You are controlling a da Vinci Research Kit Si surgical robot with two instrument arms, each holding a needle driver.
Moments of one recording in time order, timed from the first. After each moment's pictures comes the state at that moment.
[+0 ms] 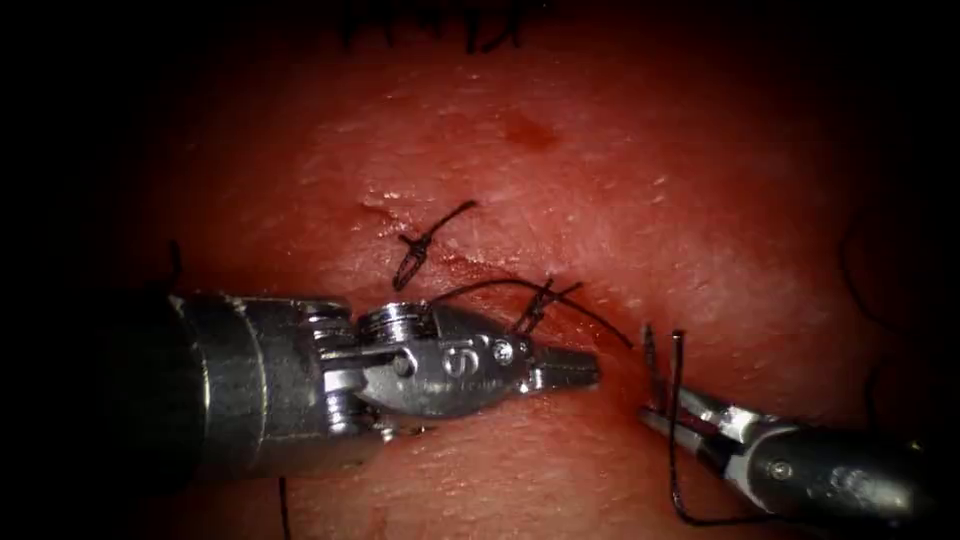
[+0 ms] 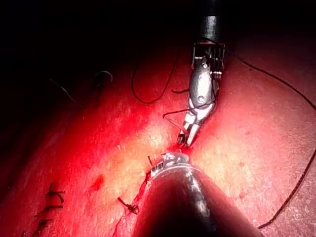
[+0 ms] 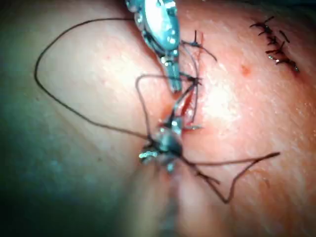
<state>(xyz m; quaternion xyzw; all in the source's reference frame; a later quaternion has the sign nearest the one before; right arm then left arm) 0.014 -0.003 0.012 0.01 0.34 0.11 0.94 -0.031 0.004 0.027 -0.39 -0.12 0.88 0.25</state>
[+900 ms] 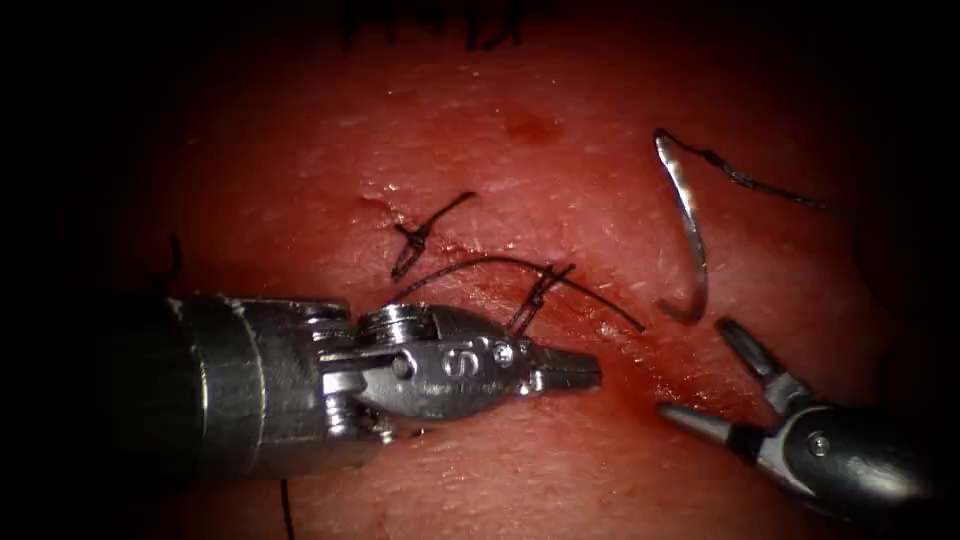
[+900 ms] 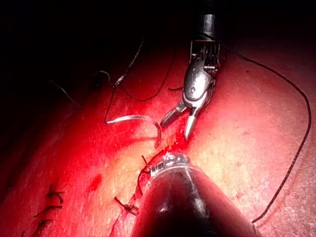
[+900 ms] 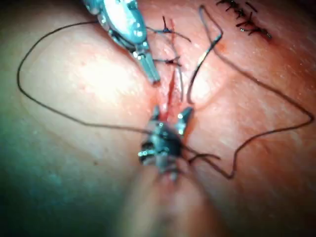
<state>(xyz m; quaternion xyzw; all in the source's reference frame) 0.014 0.001 0.008 -0.09 0.42 0.36 0.83 -0.031 0.004 0.027 -0.39 -0.12 0.88 0.25</state>
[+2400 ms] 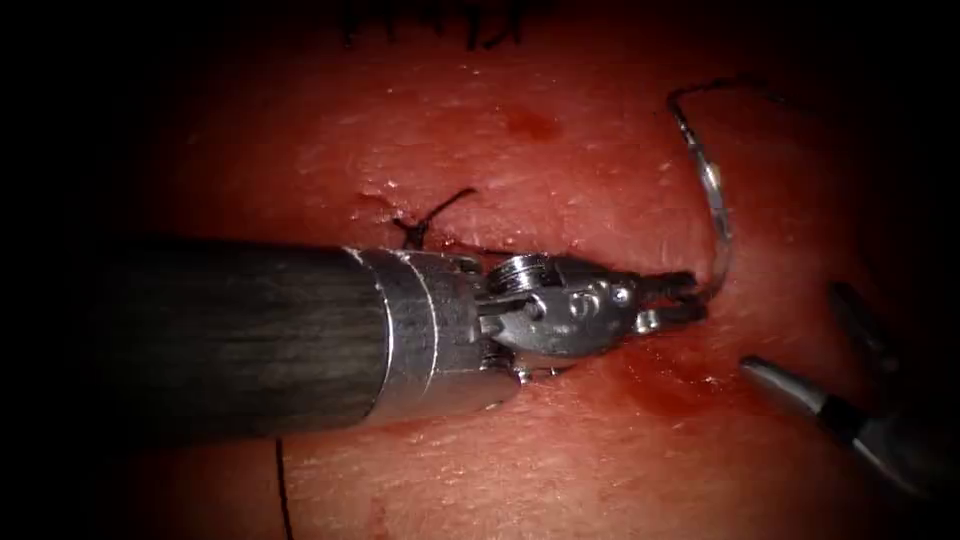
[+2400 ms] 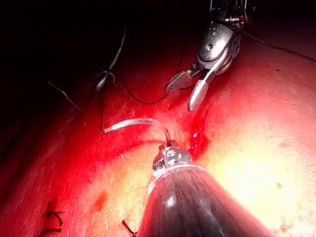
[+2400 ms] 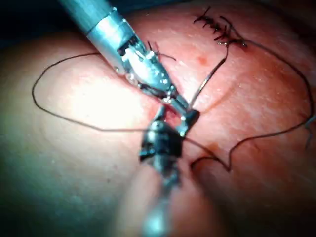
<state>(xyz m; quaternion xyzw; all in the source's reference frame) 0.012 0.005 0.002 -0.13 0.37 0.44 0.81 -0.038 0.007 0.032 -0.44 -0.08 0.84 0.31</state>
